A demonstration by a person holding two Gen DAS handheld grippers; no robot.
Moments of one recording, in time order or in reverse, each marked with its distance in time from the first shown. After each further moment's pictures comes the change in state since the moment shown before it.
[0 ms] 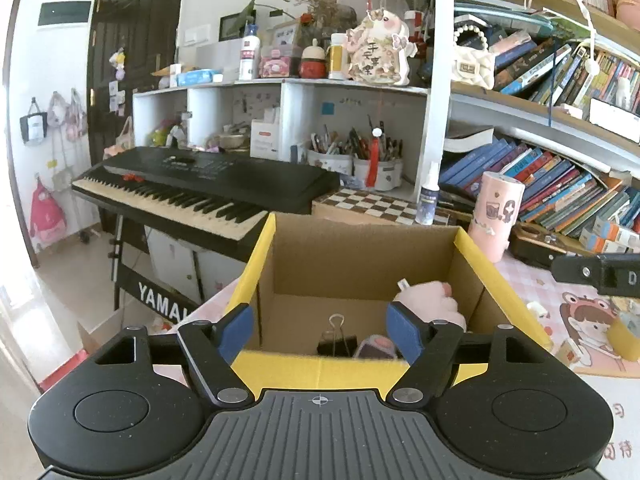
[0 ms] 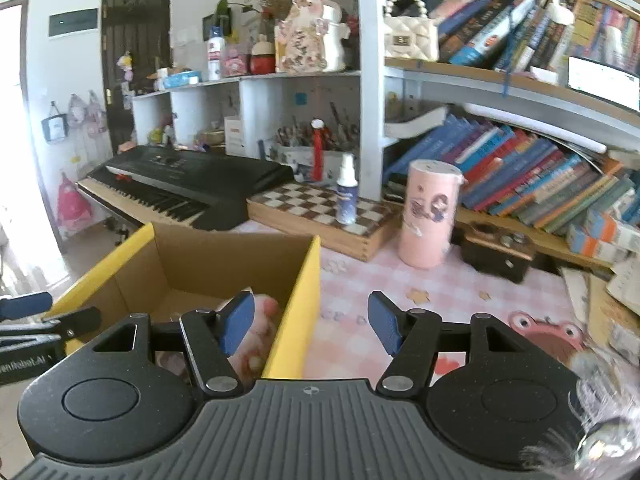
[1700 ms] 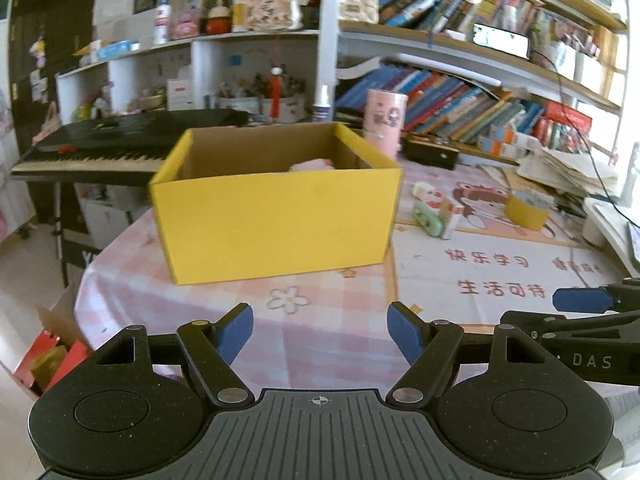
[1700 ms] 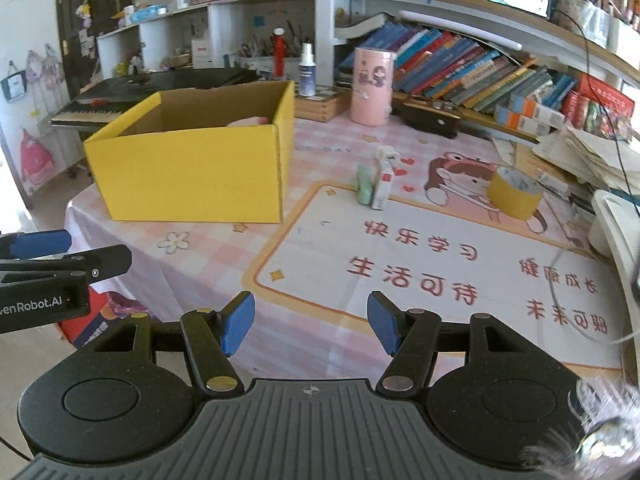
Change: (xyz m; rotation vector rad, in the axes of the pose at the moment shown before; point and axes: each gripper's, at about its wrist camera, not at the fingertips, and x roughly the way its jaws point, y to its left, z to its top) left arm -0.089 -0.027 -0.086 0.157 0.140 -0.237; right arm -0.124 0.048 -0.143 0.073 0.203 -0.160
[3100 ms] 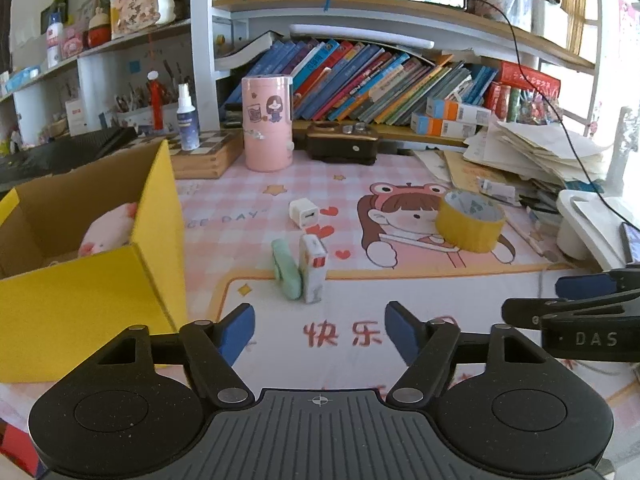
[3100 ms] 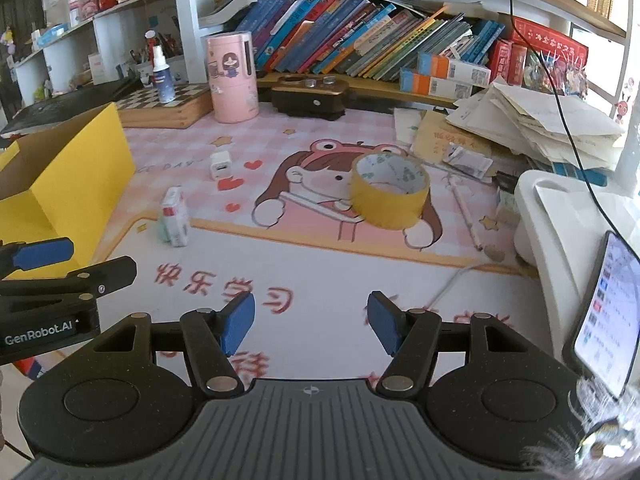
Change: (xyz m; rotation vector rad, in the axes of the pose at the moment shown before) left arm 0.133 -0.163 0.067 0.101 0.046 -0.065; right arm 0.067 -0.198 0.048 0.117 0.062 -0.086
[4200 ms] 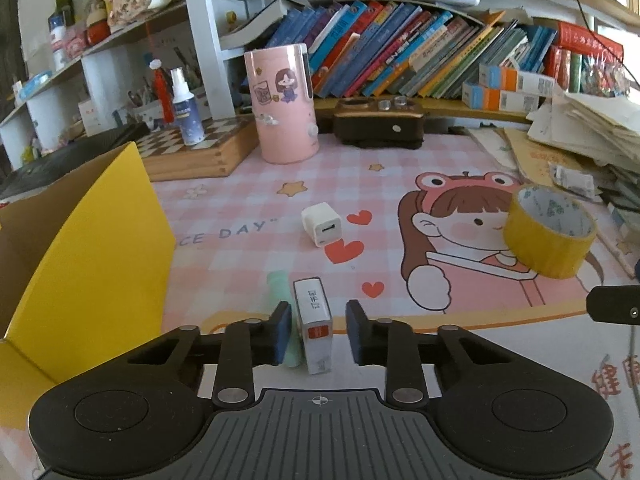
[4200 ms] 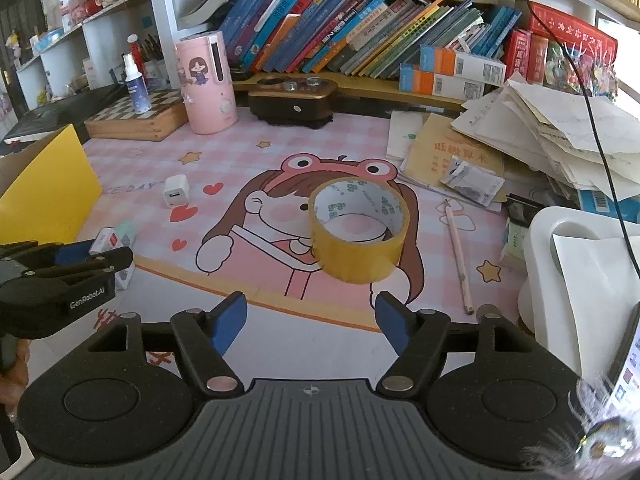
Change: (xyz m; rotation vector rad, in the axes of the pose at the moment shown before) left arm 0.097 -0.025 0.033 0.022 0.071 0.177; right arm 0.060 -0.062 0.045 -0.007 0.027 0.075
